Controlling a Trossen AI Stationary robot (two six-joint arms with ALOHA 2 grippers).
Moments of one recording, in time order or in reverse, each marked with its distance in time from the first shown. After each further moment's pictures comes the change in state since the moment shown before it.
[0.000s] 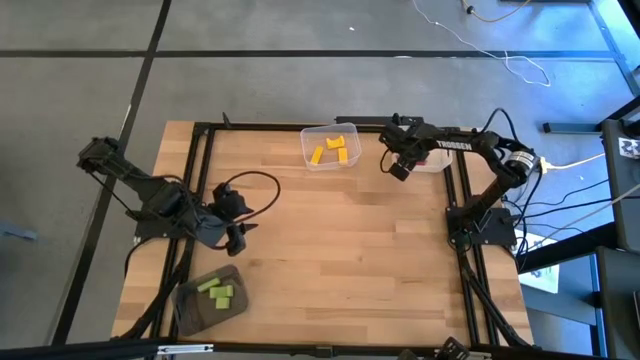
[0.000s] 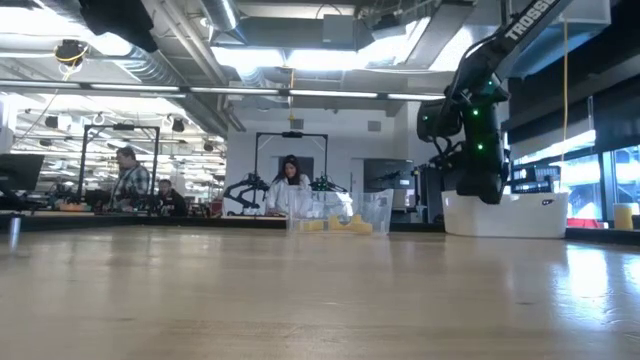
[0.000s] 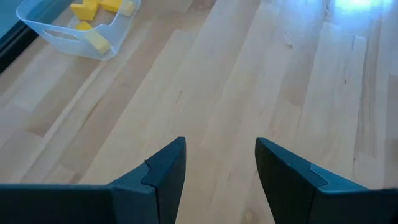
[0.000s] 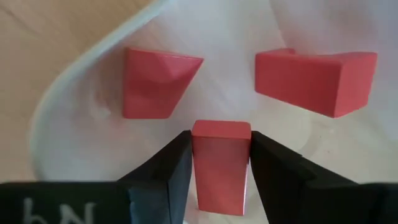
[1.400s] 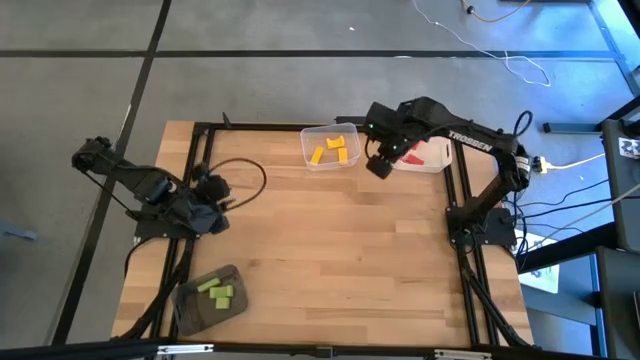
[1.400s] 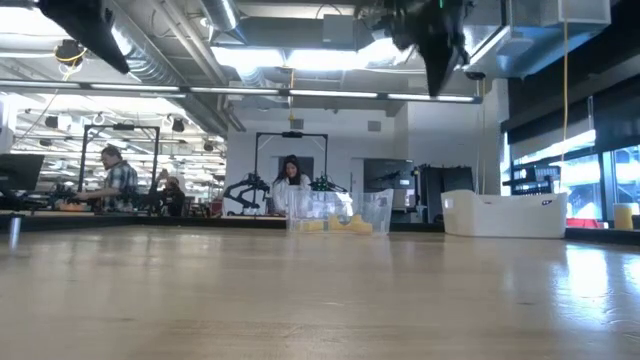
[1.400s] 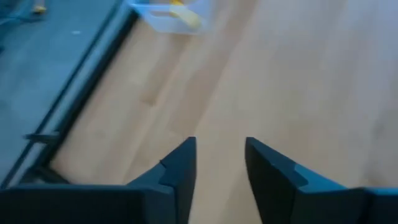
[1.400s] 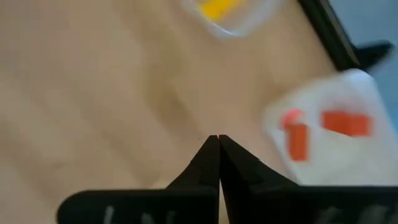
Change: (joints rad) left arm 0.052 -0.127 0.000 -0.385 -0.099 0.024; right arm 0.339 0.004 0.800 -0.645 -0.334 0.250
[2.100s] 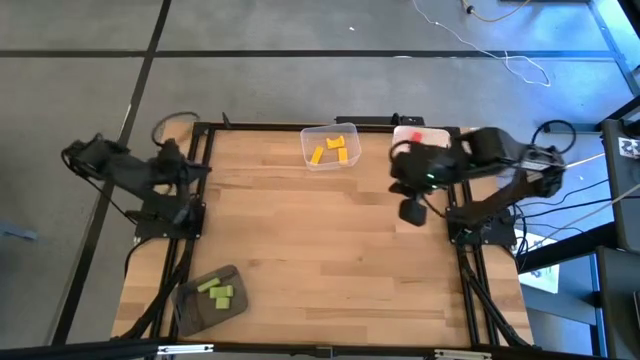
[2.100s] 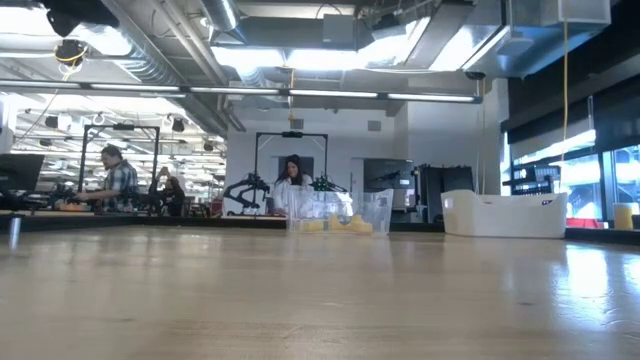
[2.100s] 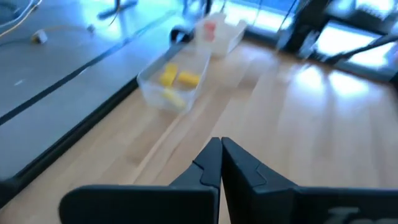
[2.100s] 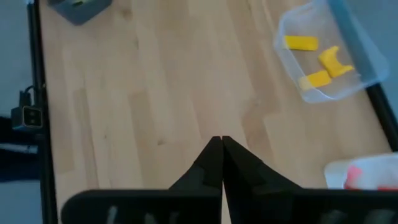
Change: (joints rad) left arm 0.037 -0.497 0.000 0.108 -0.058 0.175; right arm 0.499 -0.198 0.173 -0.025 0.043 0.098
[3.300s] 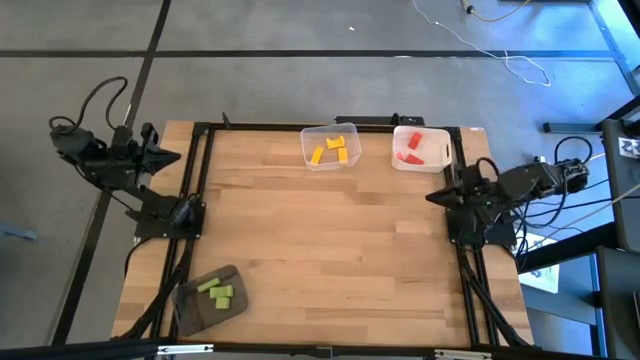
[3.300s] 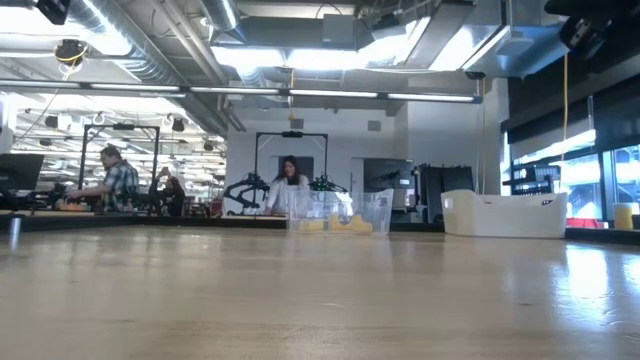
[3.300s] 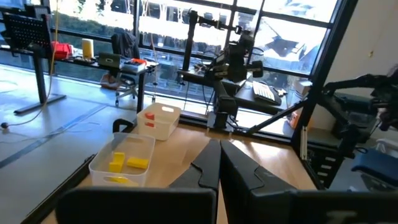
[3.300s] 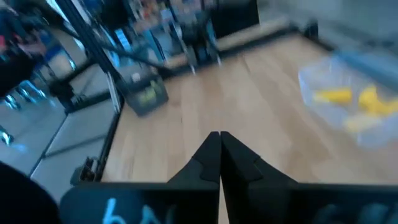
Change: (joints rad) left arm 0.000 -0.378 0.010 0.233 0.182 0.398; right arm 0.238 -1.122 -1.202 0.788 0.216 0.138
